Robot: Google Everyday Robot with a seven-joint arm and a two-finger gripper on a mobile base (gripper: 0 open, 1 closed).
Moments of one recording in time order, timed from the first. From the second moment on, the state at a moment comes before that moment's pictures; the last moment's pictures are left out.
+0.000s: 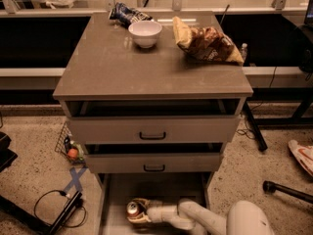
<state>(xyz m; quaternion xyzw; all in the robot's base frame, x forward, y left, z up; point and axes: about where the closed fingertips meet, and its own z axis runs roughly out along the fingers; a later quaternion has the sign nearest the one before) 0.496 0.105 0.187 -0.51 0.56 0.40 0.52</state>
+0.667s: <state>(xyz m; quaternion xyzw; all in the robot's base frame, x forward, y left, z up) 0.494 0.109 0.187 -0.51 0.55 0.40 0.52</state>
